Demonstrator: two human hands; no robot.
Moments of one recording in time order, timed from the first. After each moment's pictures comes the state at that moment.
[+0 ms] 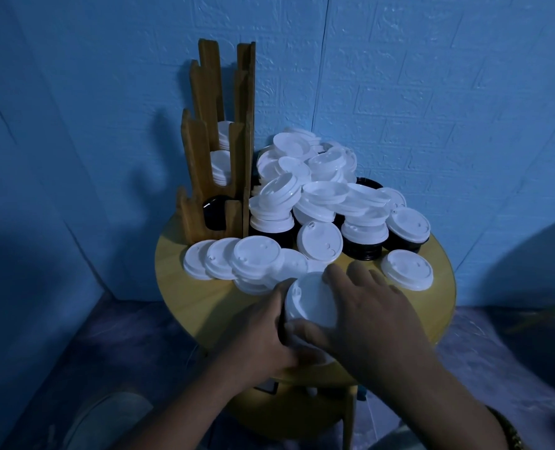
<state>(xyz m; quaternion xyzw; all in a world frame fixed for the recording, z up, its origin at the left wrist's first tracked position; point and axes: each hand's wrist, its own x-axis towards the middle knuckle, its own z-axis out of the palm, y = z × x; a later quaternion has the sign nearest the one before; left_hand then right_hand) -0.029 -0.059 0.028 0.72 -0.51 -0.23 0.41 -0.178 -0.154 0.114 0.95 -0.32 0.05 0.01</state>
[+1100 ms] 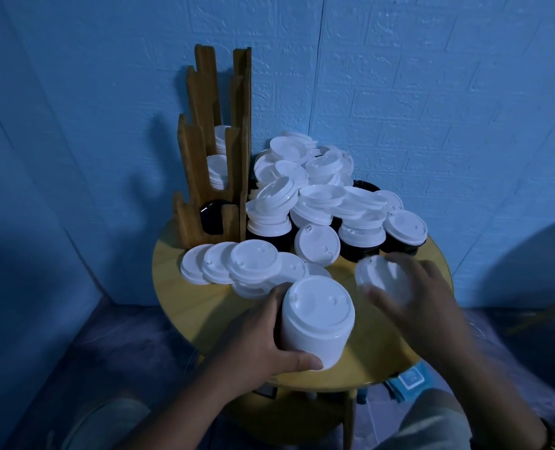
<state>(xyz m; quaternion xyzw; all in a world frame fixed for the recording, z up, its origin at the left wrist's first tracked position) -0.029 -0.056 0.029 0.72 -0.52 -0.22 0.40 -0.218 -0.236 0.072 0.85 -0.40 0.25 -0.22</state>
